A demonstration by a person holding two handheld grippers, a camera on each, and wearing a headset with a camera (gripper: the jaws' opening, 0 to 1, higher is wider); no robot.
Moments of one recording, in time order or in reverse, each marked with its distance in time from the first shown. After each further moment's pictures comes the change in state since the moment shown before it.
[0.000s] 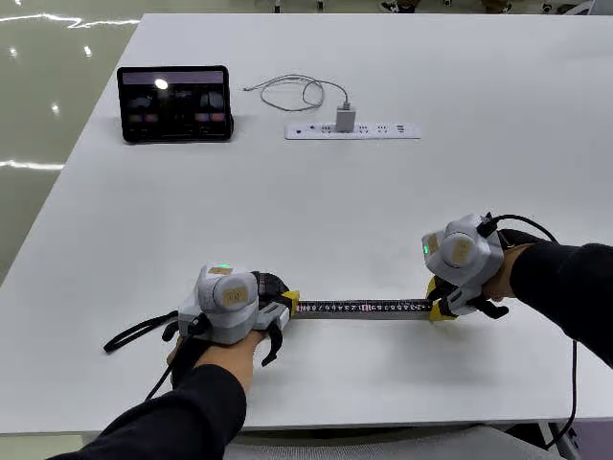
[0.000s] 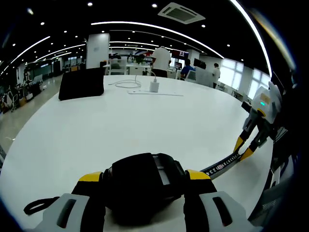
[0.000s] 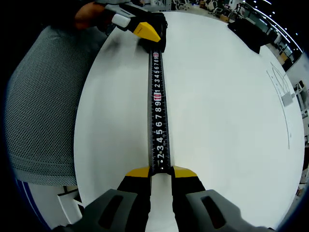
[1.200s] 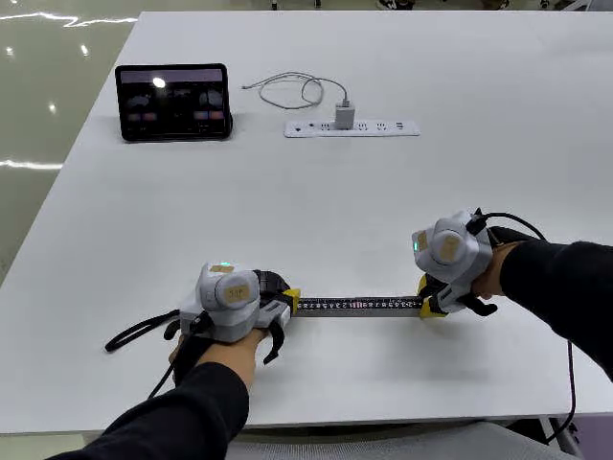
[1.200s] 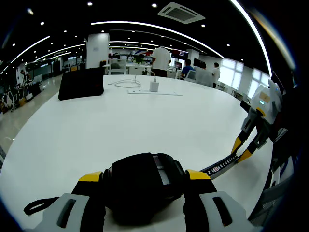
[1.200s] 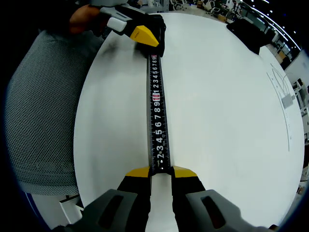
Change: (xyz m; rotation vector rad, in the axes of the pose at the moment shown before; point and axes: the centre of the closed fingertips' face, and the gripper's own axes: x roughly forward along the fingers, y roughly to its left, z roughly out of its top) left arm 0.000 -0.001 -0.001 0.000 0.002 -0.002; right arm 0.005 0.000 0.015 0.019 -0.005 -0.009
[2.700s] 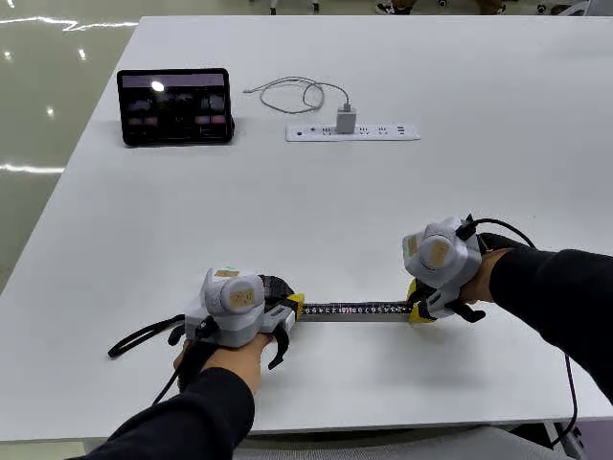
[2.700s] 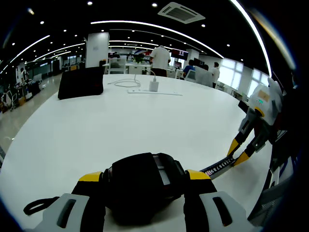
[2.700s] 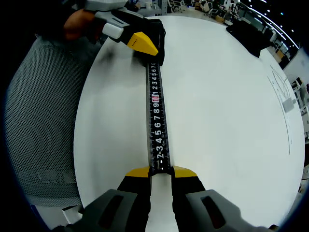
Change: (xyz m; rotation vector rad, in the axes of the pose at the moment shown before) left arm 0.000 -0.001 0.000 -0.003 0.006 -0.006; right arm 0.007 0.001 0.022 0.016 -0.024 -0.003
